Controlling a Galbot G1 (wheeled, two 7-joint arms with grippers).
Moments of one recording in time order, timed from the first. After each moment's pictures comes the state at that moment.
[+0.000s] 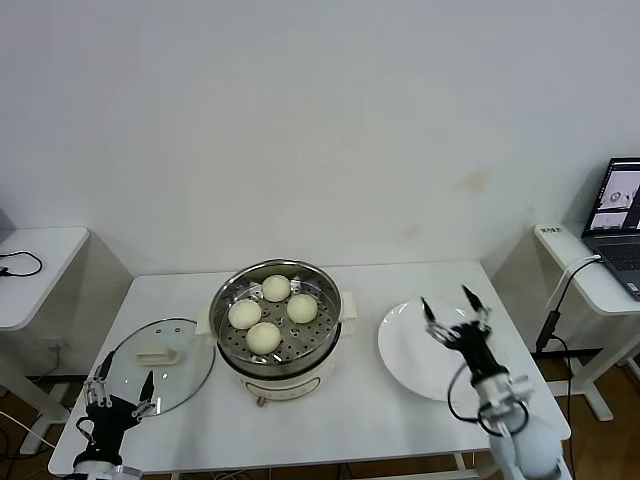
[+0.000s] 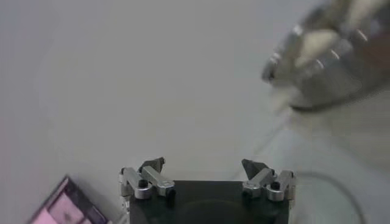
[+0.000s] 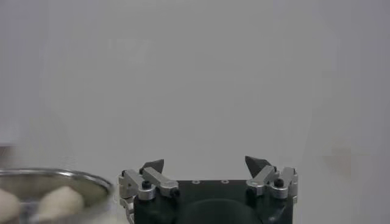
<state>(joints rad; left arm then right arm) 1.71 -1.22 -0.78 -1.96 0.72 -0.05 -0.13 -1.36 1.27 0.64 1.84 0.29 0.18 -0.21</state>
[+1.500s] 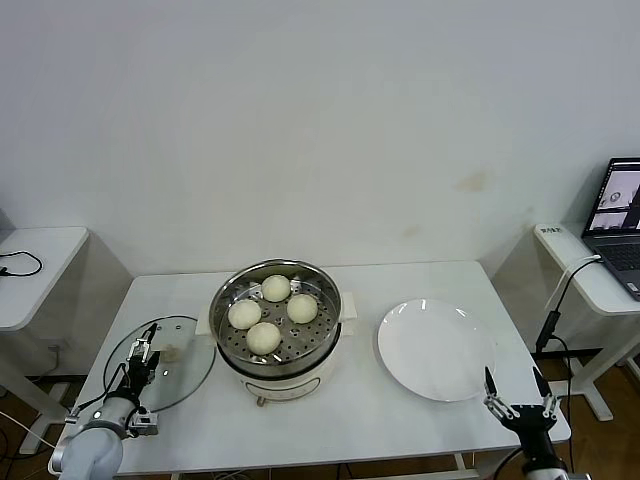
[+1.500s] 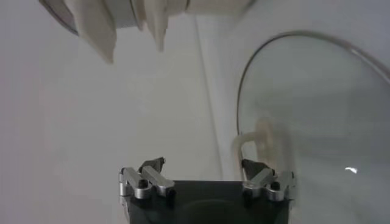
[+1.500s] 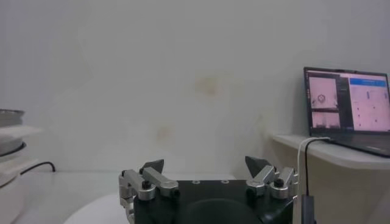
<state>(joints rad) 1.23 -1.04 -0.57 -1.40 1.23 -0.07 -0.13 -1.65 1.47 0.89 1.89 0.24 0.26 -0.24</state>
